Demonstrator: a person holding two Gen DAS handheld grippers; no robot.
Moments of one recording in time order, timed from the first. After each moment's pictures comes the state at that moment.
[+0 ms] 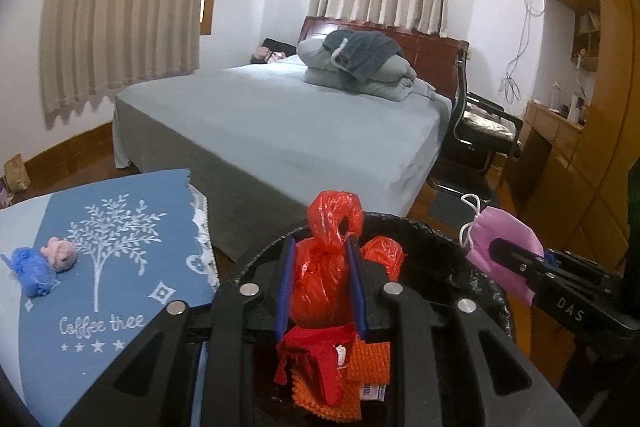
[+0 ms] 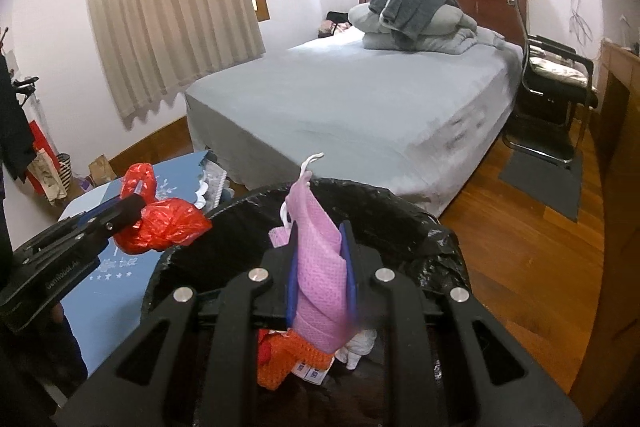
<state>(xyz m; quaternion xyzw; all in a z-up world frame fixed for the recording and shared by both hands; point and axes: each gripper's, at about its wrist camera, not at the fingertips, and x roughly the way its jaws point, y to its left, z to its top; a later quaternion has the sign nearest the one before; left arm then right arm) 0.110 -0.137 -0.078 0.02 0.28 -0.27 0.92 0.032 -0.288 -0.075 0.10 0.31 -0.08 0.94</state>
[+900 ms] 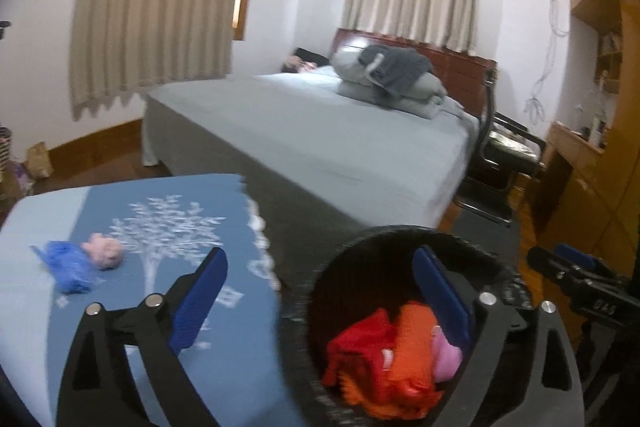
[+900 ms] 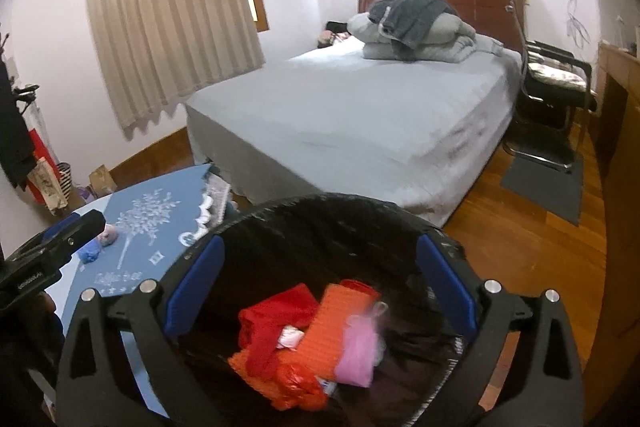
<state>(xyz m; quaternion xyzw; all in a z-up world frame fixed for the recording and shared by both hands) 0.121 -0.068 -0.065 -0.01 0.27 -0.21 0.94 0.040 -0.278 -0.065 0.10 0.29 -0.07 0.95</state>
